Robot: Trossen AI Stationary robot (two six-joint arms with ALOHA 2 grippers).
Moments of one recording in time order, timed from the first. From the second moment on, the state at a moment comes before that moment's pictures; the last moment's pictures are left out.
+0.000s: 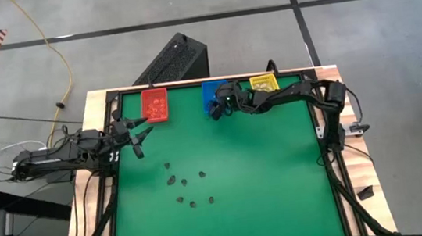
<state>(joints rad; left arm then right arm) 0.04 0.24 0.31 -0.10 -0.50 0.08 -0.39 1.85 1.09 0.22 0.28 0.21</state>
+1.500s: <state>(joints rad) 0.04 0.24 0.31 -0.10 -0.50 0.04 0.44 2.20 1.09 0.70 0.37 0.32</state>
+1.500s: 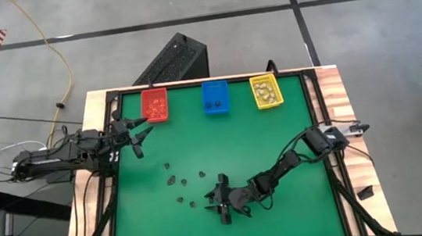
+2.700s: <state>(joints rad) 0.04 0.24 0.31 -0.11 -0.50 0.06 0.43 2.14 1.09 0.58 0.44 0.29</state>
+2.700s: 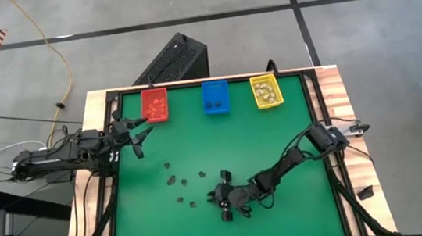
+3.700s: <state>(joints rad) 0.04 0.24 0.31 -0.11 -0.50 0.06 -0.07 1.82 1.09 0.30 0.36 -0.07</state>
